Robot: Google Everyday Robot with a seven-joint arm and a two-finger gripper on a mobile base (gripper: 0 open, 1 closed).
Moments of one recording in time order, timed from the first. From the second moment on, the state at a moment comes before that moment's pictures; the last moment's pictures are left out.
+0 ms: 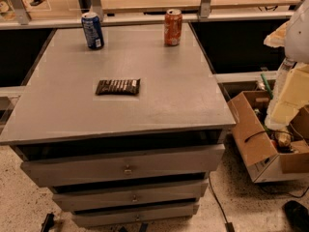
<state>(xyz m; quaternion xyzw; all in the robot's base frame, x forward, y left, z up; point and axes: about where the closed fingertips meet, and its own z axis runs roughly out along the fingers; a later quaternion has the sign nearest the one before) 0.438 -0.217 0.976 -0.60 0.78 -0.03 0.16</state>
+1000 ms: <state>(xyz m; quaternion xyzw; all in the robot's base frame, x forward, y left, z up) 0.454 -0.222 0.980 -0.57 0.79 0.01 0.22</state>
